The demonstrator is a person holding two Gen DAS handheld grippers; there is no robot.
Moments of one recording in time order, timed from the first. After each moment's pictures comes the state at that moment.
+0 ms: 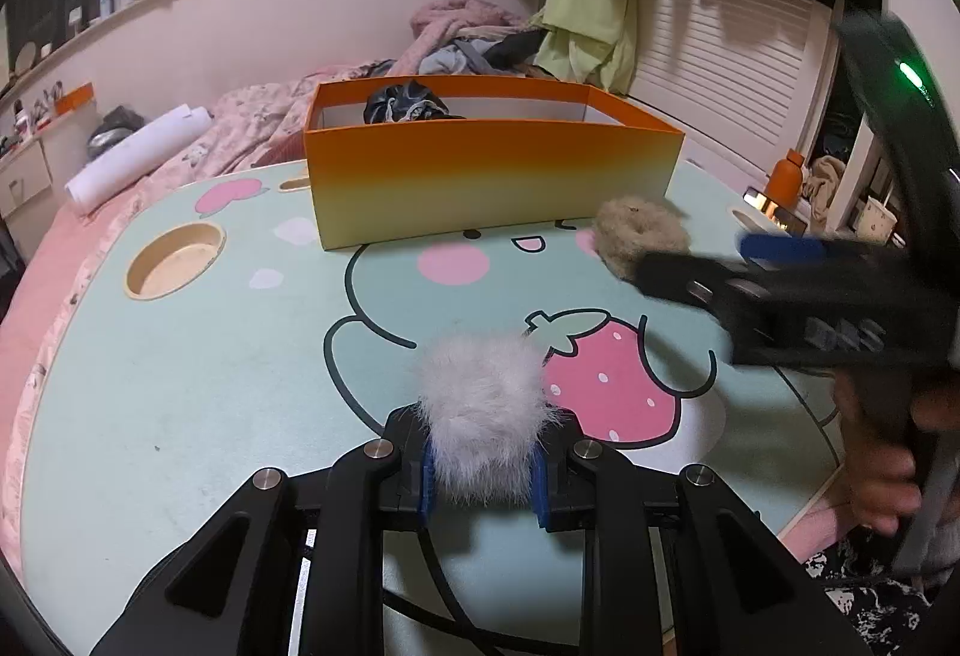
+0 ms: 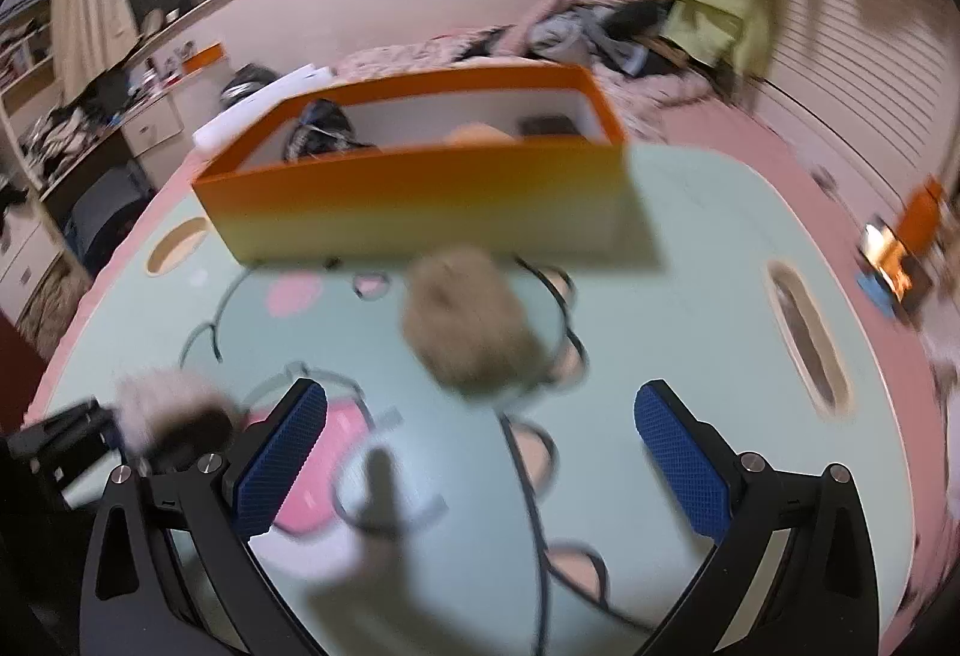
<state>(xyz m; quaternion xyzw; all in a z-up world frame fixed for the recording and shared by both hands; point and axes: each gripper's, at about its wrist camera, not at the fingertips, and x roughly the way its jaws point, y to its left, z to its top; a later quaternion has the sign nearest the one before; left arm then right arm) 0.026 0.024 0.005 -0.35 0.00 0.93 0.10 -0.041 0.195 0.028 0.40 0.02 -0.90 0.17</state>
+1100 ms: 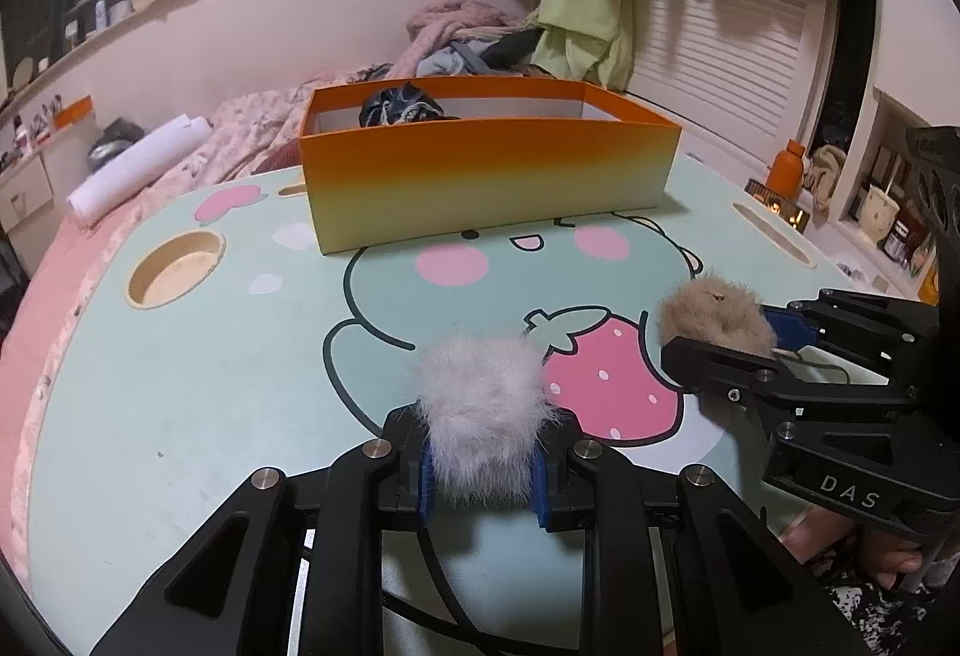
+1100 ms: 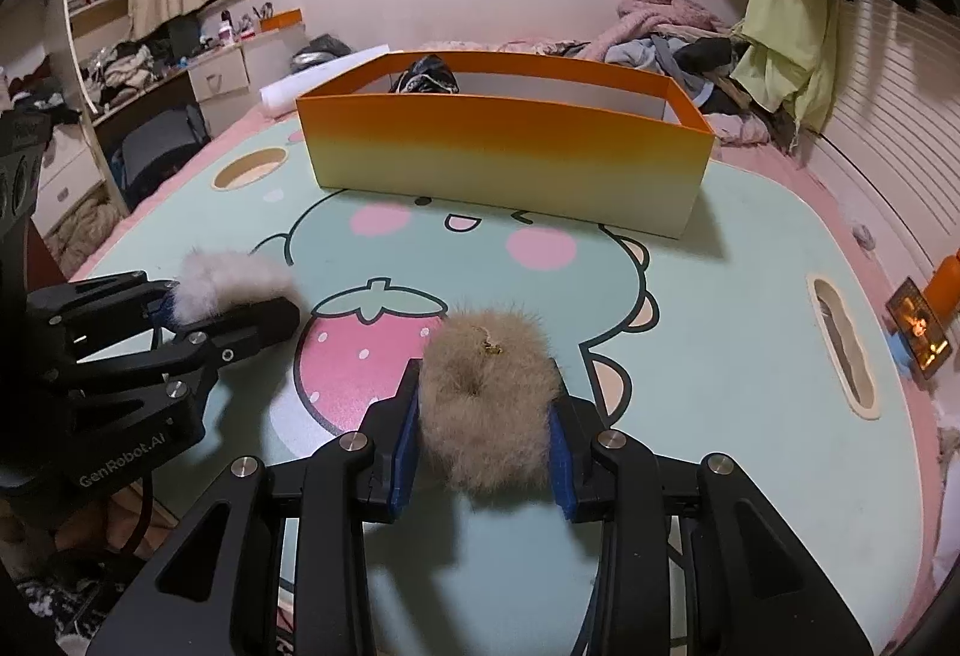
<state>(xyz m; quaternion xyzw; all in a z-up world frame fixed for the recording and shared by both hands) 0.026 0.026 0.006 -0.35 0.02 0.93 0.10 0.006 0.192 0.002 0.37 0.07 -0.90 0.24</state>
